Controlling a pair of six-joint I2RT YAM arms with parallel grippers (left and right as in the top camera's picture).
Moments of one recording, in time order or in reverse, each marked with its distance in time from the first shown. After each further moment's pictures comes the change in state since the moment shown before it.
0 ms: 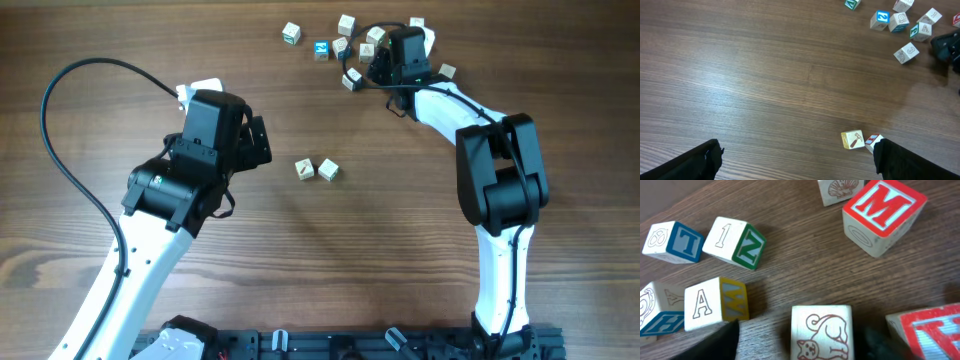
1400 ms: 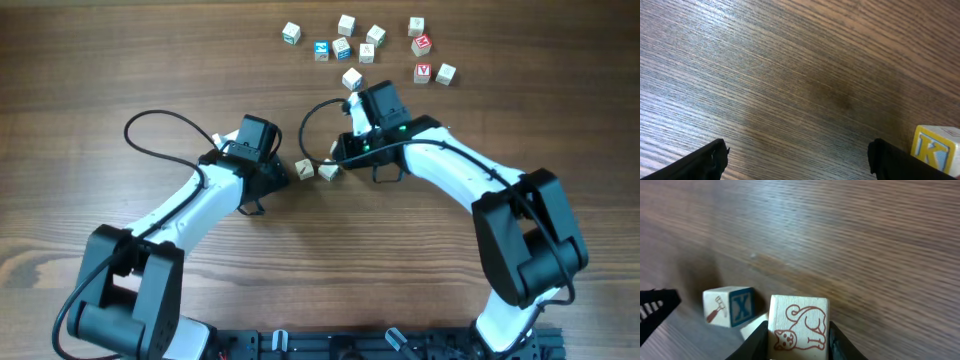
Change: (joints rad) left arm 0.020 0.417 -0.282 0.291 0.151 -0.301; right arm 0.201 -0.407 -0.396 -0.328 -0.467 -0.295
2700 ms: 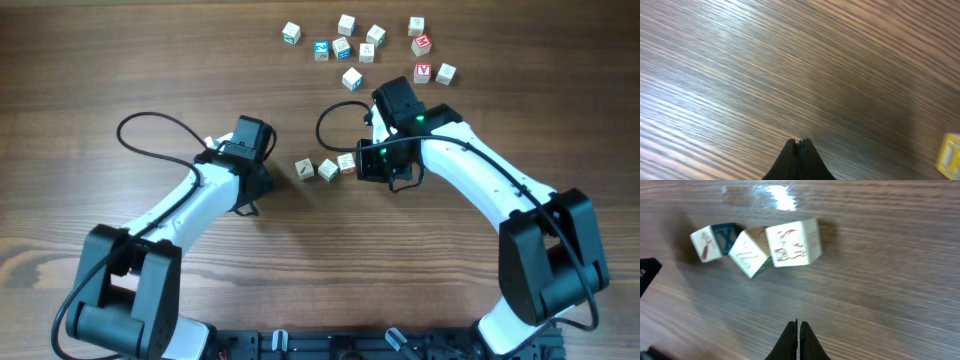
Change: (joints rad) left arm 0.027 0.001 0.000 -0.052 -0.039 -0.011; right arm -0.032 -0.099 0.051 -0.391 -0.037 0.141
